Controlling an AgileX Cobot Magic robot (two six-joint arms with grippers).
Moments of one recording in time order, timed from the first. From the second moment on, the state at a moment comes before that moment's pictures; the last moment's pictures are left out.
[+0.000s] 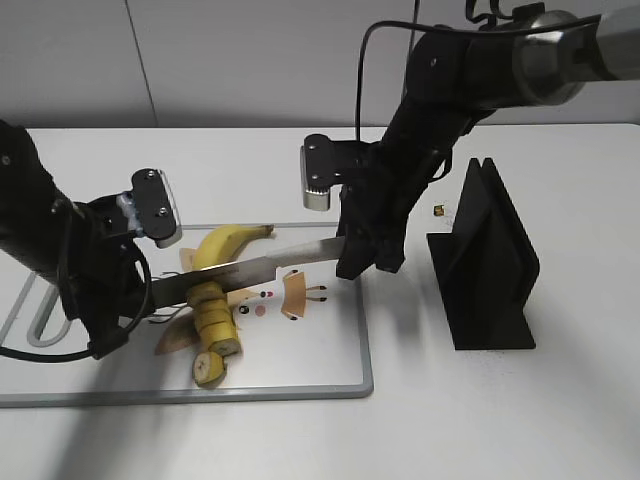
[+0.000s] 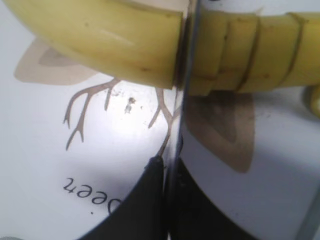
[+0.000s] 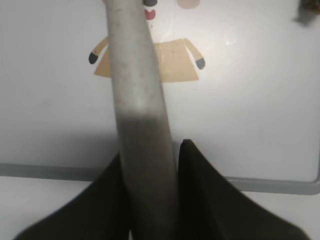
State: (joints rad) left arm -0.33 1.79 -0.86 -0.38 0.47 1.14; right arm 0.45 2.20 -1.56 0.50 0.88 -1.37
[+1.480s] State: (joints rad) left arm -0.33 1.40 -0.85 -0.37 0.60 1.13; right arm 0.45 1.93 -1.56 0.44 1.02 -1.34
